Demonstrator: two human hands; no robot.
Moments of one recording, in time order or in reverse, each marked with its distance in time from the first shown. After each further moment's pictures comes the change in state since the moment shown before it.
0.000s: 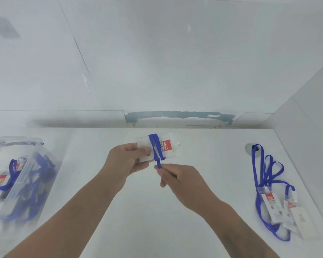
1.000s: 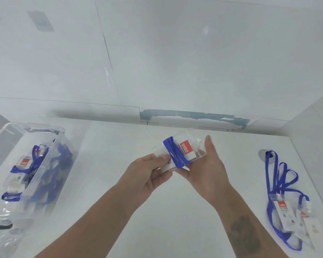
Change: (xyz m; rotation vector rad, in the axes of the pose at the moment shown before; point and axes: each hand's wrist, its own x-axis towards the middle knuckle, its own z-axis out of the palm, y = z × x) left_hand -0.042 -0.018 -0.003 -0.435 -0.174 -0.163; right_hand 0.023 -0.001 0.002 1.367 -0.028 0.168
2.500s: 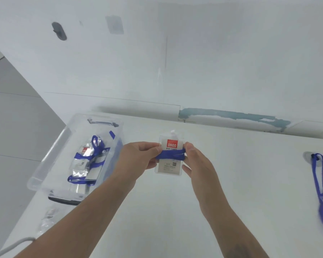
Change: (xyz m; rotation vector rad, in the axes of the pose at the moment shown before) left_hand -0.046 0.062 -0.148 0.536 0.342 0.335; right_hand -0.018 0.120 0.141 -0.605 0.081 -0.214
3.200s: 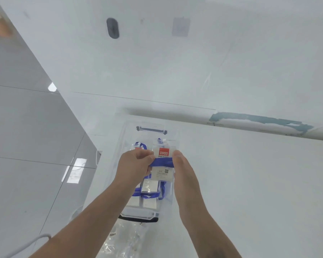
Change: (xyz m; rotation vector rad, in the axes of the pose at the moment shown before) left_hand 0.071 -0.020 -0.215 0.066 -0.006 -0.098; right_hand 0.031 0.023 0.253 0.031 0.121 0.202
